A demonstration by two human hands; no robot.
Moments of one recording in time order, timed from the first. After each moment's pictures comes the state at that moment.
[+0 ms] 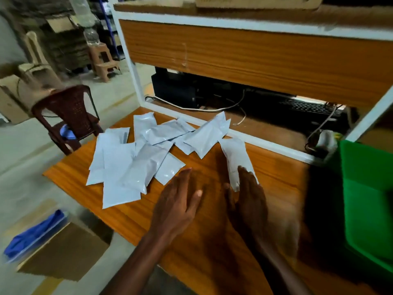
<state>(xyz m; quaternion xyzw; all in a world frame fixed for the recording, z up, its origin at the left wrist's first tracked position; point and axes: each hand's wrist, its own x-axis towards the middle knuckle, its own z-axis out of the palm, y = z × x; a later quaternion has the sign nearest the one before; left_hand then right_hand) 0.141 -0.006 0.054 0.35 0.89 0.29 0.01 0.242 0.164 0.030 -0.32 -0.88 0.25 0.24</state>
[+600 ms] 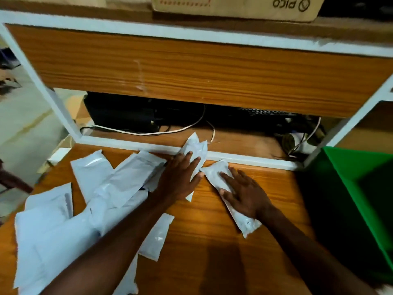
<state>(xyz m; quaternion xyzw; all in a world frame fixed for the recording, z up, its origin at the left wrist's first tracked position) -0.100 0.176 0.024 0.60 0.80 0.10 0.01 0.127 0.287 0.020 -0.32 -0.94 0.12 -0.01</state>
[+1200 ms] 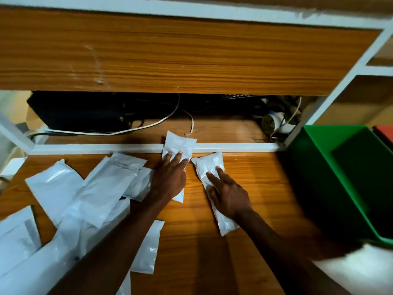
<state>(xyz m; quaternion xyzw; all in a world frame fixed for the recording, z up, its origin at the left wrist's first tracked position) -0.104 0.212 -0.010 0.62 0.78 0.08 0.03 0.110 0.250 -0.007 -0.43 -0.89 0.15 0.07</state>
